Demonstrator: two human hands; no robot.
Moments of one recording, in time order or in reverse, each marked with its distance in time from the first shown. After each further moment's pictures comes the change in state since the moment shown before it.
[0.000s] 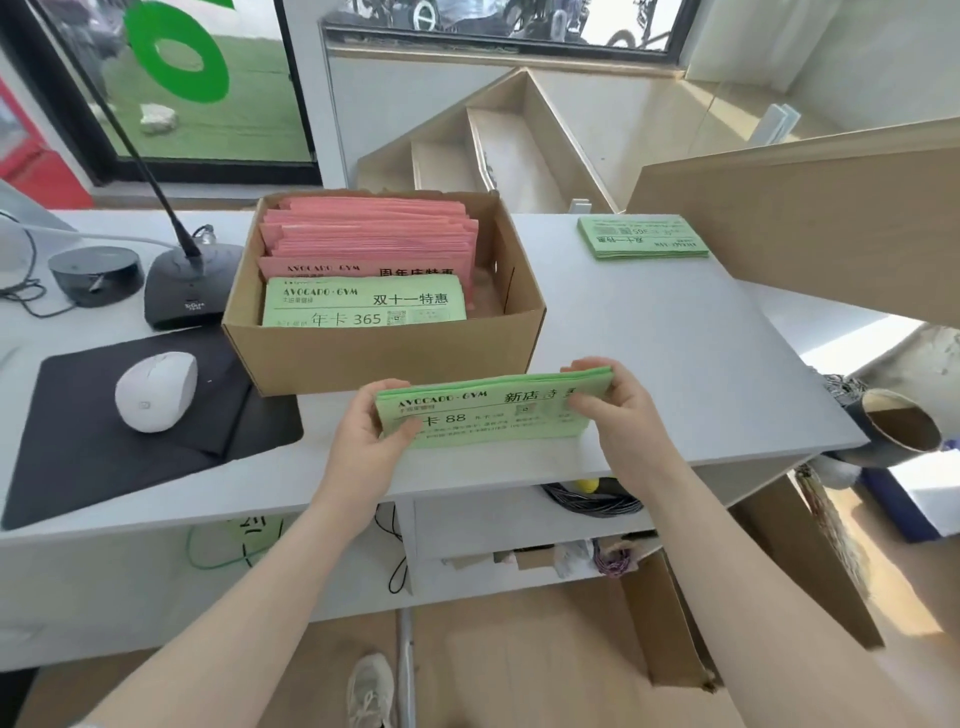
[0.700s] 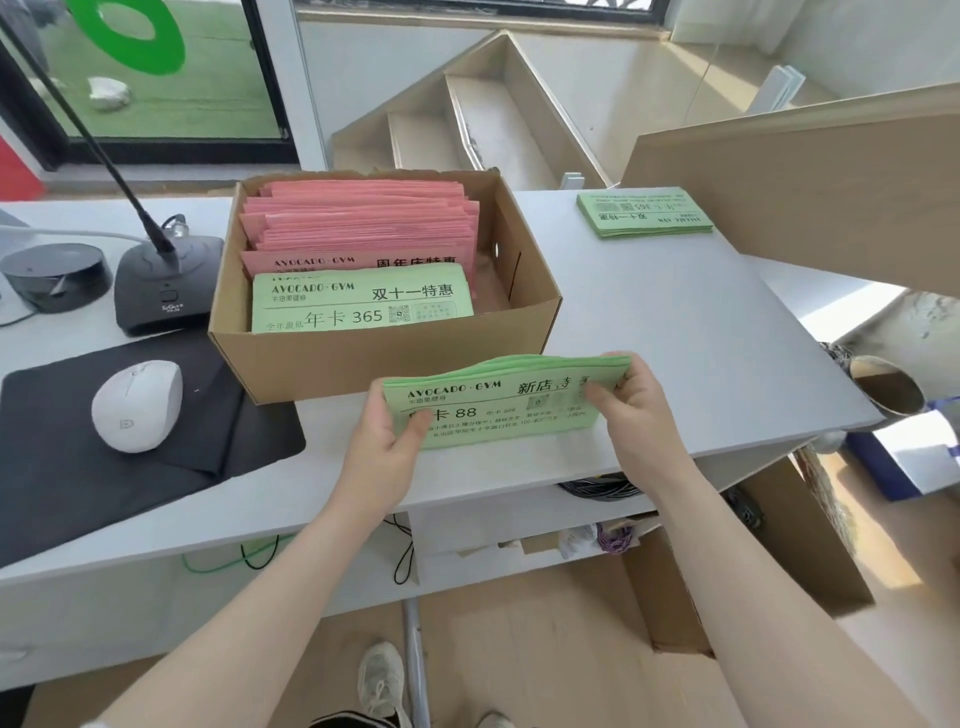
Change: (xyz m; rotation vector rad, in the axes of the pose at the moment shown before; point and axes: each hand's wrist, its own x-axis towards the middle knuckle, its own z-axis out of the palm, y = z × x) left_hand 0.018 -0.010 -0.008 0.112 -0.127 0.066; right_hand 0.009 0.013 0.013 -0.139 0.121 -0.090
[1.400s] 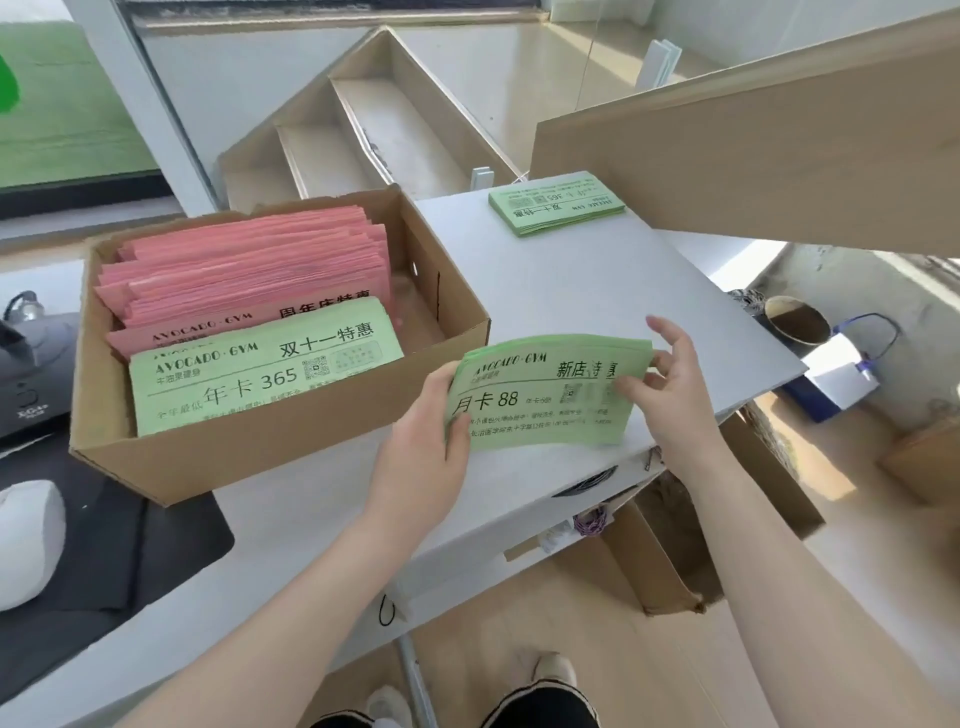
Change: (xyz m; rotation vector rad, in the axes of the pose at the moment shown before) left_hand 0.038 0.026 0.060 0.467 -0.199 0.325; right_hand 0.015 0.005 -0.067 -0.145 0.337 0.080
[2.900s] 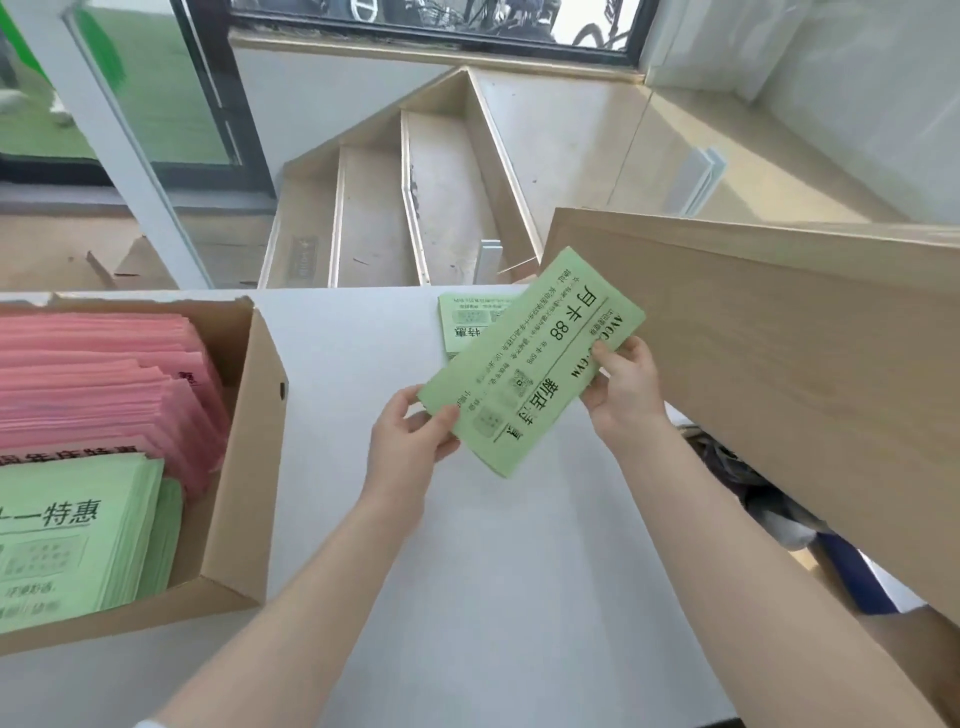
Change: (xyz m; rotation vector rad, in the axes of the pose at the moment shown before) left_hand 0.239 0.016 0.159 -0.817 0.373 -0.652; right_hand 0.306 -0.021 -0.037 0.657 -0.090 0.300
